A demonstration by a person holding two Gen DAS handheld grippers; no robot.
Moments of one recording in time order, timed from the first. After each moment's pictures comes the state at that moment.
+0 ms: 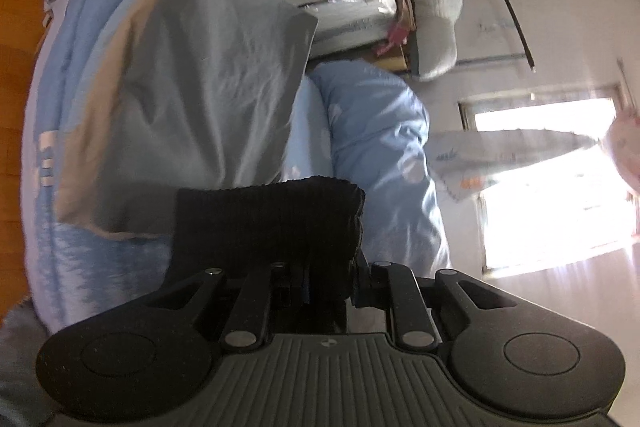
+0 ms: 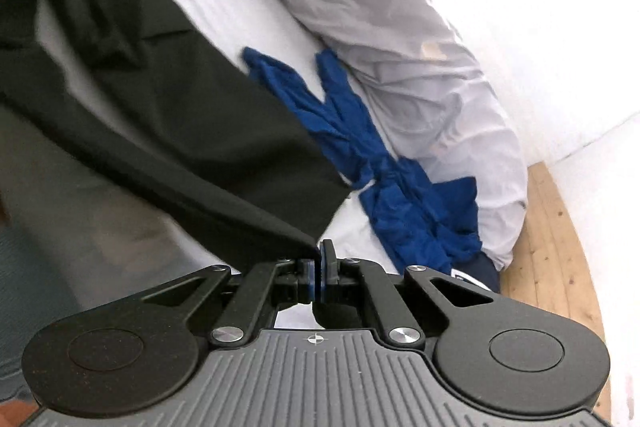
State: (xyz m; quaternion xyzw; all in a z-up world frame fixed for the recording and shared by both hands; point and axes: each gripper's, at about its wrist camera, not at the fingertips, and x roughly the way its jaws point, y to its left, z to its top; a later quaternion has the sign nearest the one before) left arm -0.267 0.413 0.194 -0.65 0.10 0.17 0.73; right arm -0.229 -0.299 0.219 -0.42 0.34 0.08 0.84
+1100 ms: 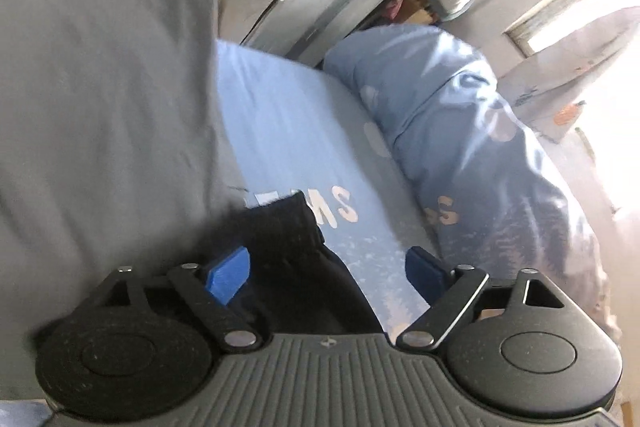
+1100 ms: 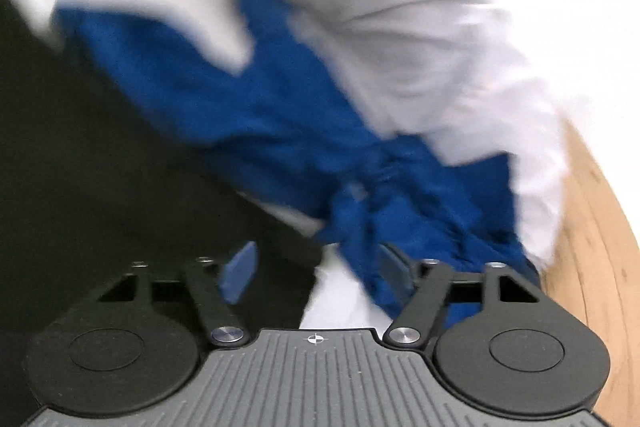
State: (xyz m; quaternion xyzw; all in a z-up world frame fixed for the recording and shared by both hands) left arm -0.065 0.449 0.155 -0.46 0.20 0.25 0.83; right arm 0.043 -0.332 0.095 -0.34 0.36 -0.02 0.87
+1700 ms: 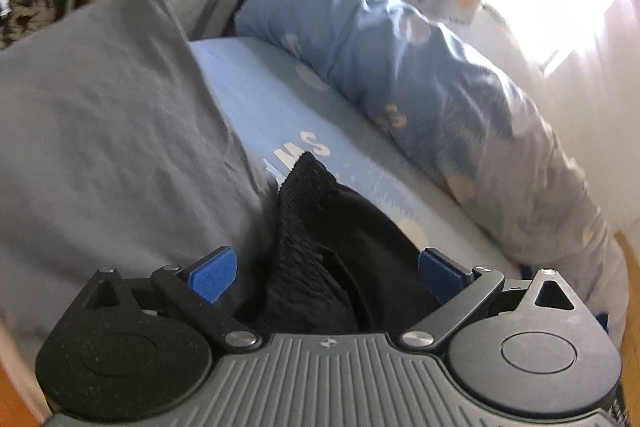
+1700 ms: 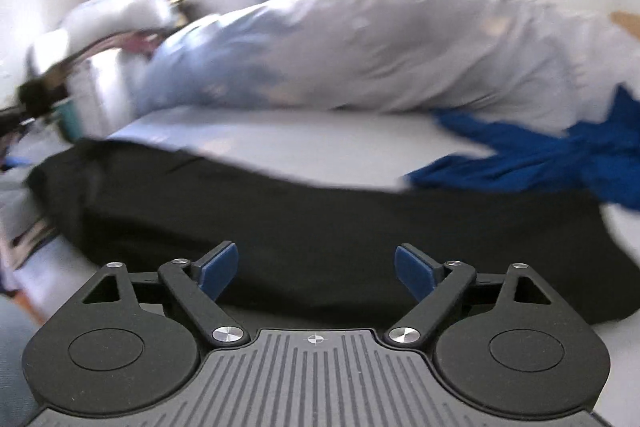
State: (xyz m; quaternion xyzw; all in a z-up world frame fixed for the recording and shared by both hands) left arm -0.099 0.490 0.161 -0.32 0.32 0.08 0.89; right arm -0.182 -0.140 0.149 0.02 0.30 0.20 0.93
